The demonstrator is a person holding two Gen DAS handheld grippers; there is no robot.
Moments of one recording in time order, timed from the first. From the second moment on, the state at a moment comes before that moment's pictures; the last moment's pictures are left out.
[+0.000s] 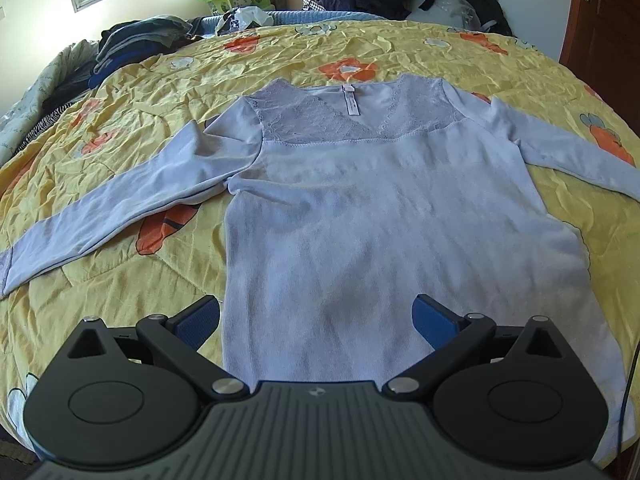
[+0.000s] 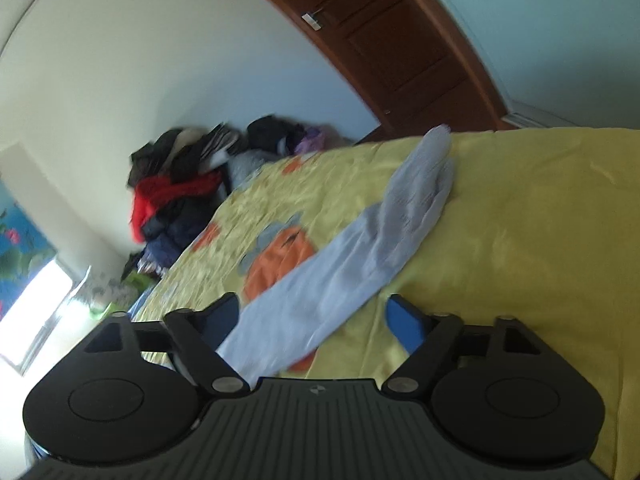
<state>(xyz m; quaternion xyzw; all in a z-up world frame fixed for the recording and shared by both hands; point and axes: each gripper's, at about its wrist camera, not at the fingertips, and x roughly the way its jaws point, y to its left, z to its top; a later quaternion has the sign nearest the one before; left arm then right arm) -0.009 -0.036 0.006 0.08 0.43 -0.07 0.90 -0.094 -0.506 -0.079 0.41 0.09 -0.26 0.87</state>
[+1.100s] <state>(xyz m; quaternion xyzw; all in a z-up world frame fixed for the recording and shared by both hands) 0.018 -0.016 -0.011 0.09 0.42 -0.01 0.90 0.060 -0.418 -0.036 0.37 0.16 -0.07 0.91</state>
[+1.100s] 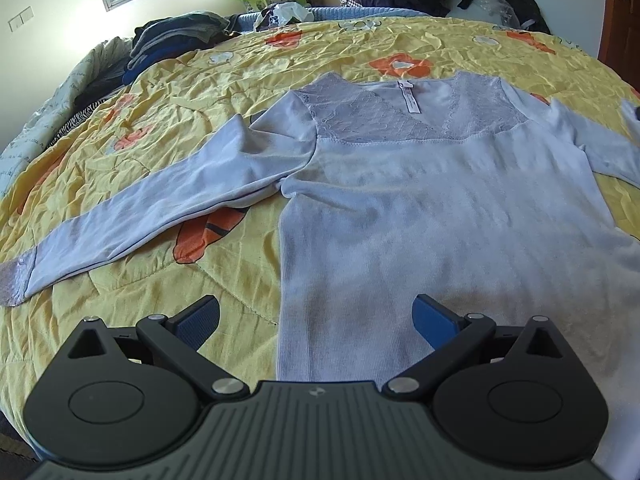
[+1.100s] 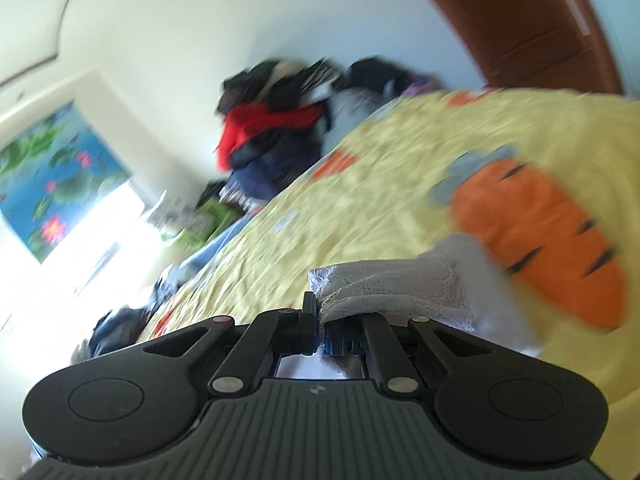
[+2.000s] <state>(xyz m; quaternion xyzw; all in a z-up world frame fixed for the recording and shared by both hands) 0.022 0.014 -0.012 0.06 0.42 0.01 0.90 0.118 -0.248 -0.020 0.32 0.25 0.08 0.91</state>
